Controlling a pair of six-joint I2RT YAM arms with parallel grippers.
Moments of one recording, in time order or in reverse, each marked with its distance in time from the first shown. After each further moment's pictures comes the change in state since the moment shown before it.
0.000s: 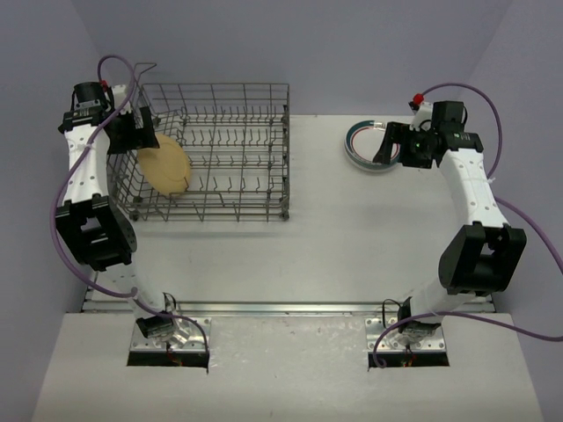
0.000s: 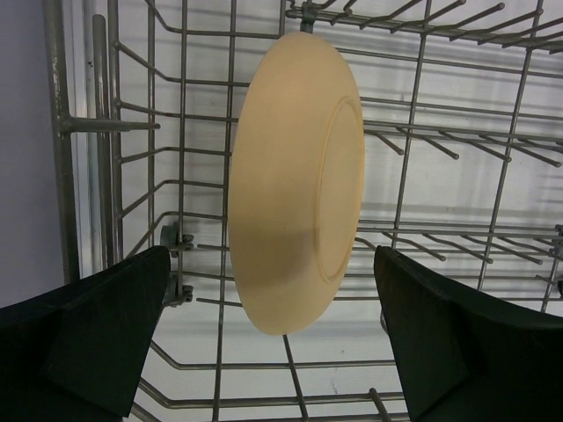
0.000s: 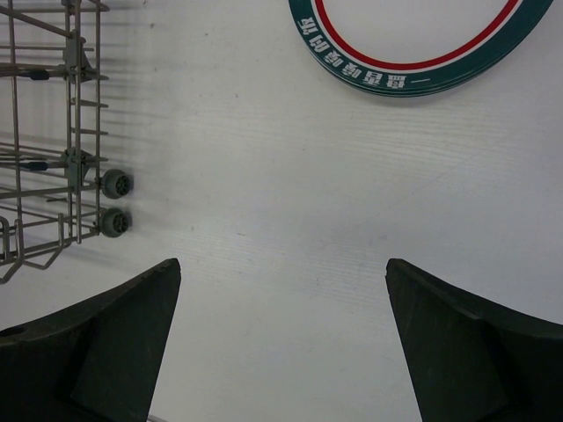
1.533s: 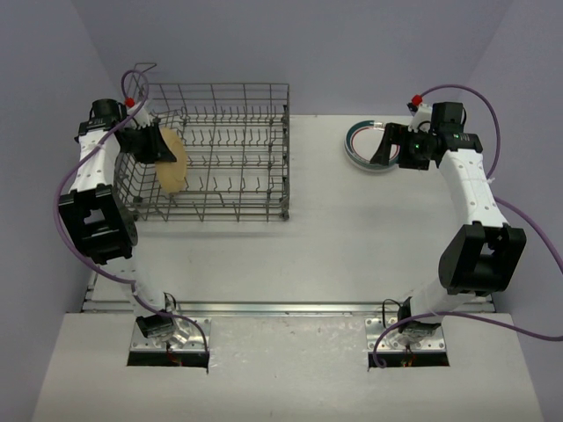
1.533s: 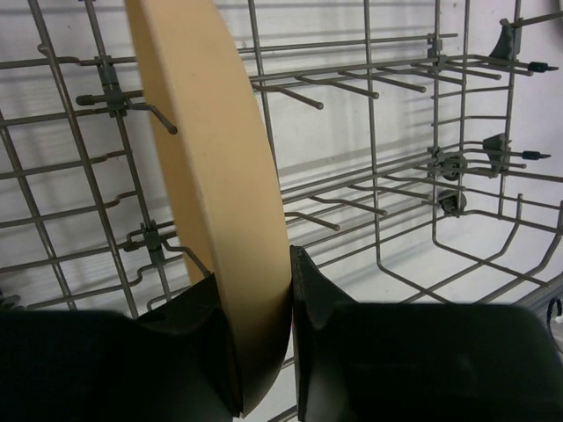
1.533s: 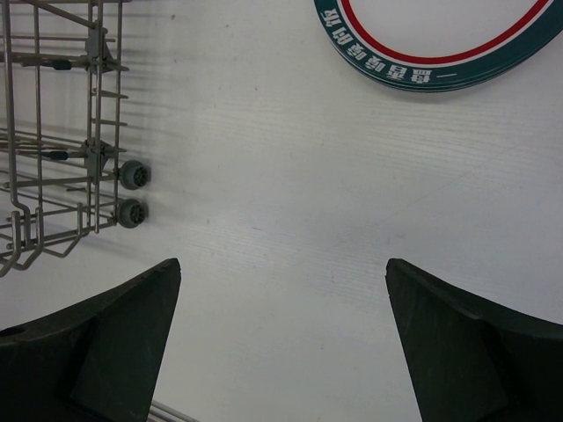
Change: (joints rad) left arm -0.016 0.064 -0.121 0.027 0.389 0.024; right arm 0.000 0.000 -0.008 -0.004 -0.048 0.006
